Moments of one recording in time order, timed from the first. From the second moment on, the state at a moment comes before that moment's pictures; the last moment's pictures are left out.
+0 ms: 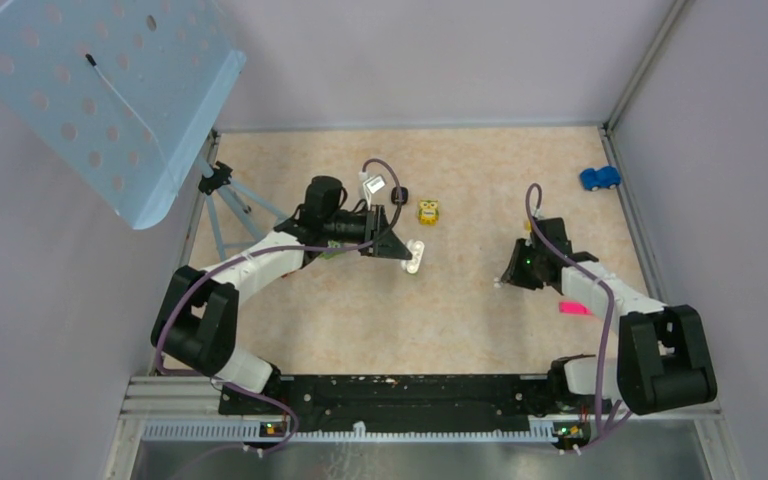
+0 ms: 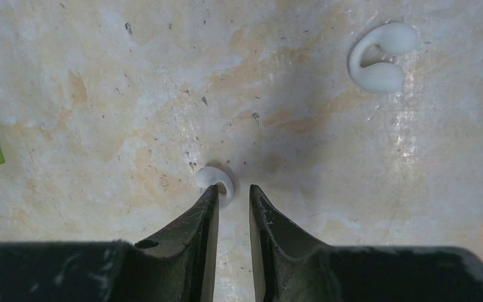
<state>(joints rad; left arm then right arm) -0.46 1.50 0.92 0.08 1.01 -0.63 0.18 1.27 0.58 -0.31 -0.09 0.46</state>
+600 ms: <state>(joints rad) -0.48 1.53 0.93 0.10 1.00 -0.65 0.20 1.32 0.58 -0.25 -0.16 0.46</state>
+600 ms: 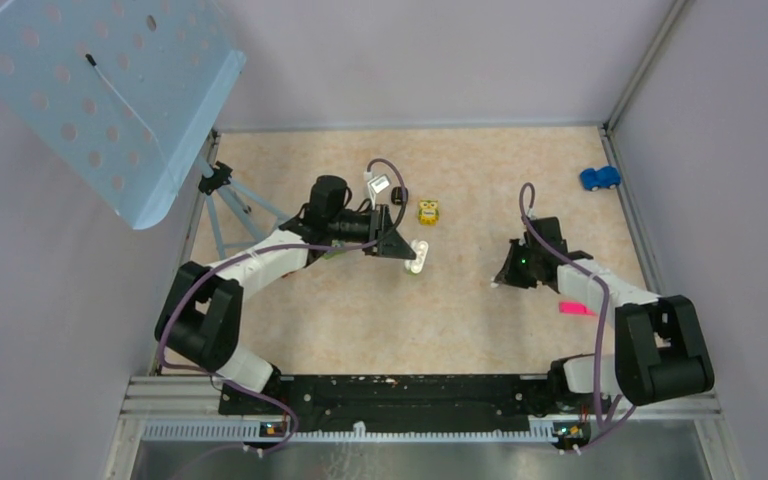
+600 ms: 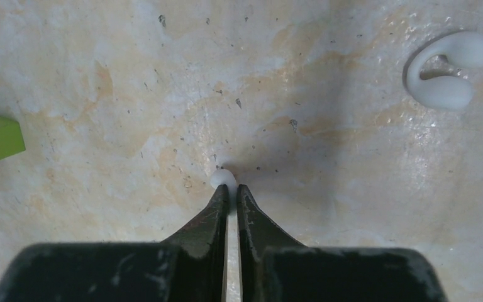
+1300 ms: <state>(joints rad) -0.48 1.51 0.97 0.16 1.06 -0.67 0.21 0.68 0.44 -0.02 -0.56 0.40</state>
